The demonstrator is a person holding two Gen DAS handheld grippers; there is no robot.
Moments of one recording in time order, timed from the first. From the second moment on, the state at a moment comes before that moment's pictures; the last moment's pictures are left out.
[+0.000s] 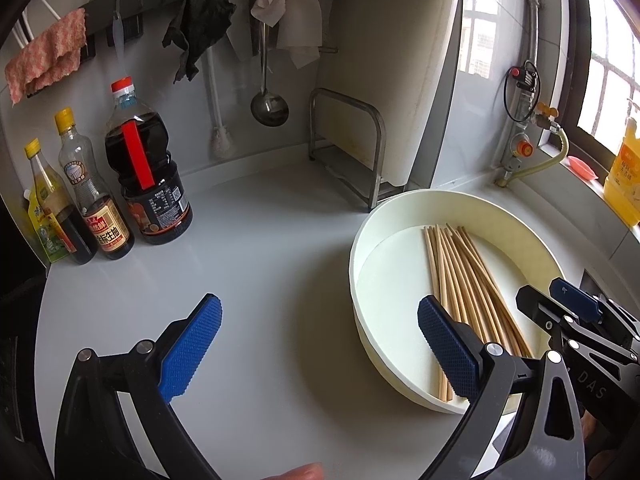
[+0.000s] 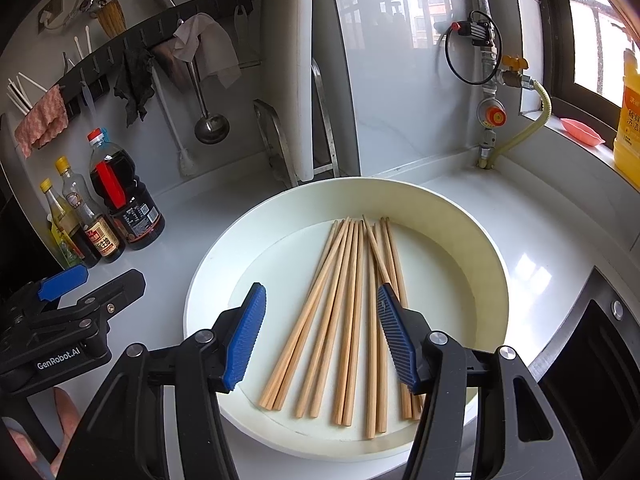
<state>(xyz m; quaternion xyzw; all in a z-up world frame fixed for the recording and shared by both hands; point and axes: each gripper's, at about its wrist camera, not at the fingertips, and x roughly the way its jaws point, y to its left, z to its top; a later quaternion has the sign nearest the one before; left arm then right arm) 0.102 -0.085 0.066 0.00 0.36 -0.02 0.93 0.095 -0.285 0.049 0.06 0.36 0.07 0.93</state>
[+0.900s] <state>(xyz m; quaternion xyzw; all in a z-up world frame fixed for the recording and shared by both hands) 0.101 -0.082 0.064 0.00 0.36 -0.02 0.93 0.093 -0.280 0.047 0.05 0.36 0.07 0.93</state>
